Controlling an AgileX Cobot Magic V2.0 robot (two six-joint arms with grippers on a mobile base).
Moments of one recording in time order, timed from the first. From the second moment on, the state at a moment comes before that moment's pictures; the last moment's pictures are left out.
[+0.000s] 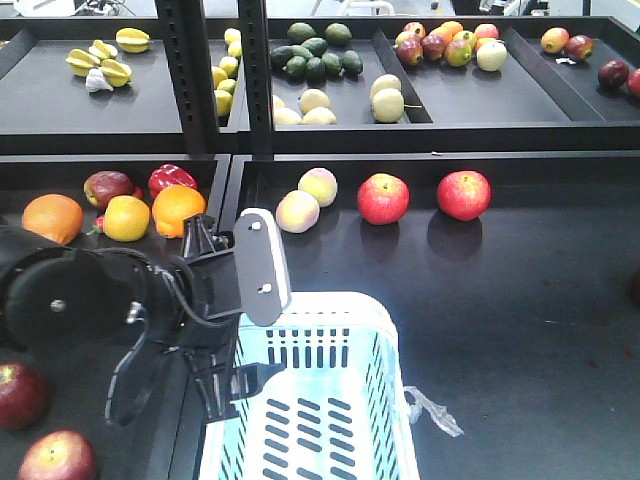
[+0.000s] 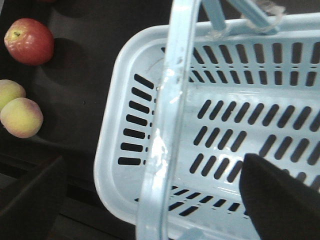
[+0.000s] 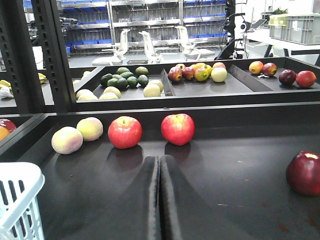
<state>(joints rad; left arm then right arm) -0.66 1.44 -0.98 -0.21 0.47 0.96 0.03 -0.01 0.03 -0.02 0.10 0.08</state>
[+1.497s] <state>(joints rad) -0.67 1.21 -0.98 -0.20 0.37 0.96 0.03 -0.01 0.03 -0.02 0.10 0.08</state>
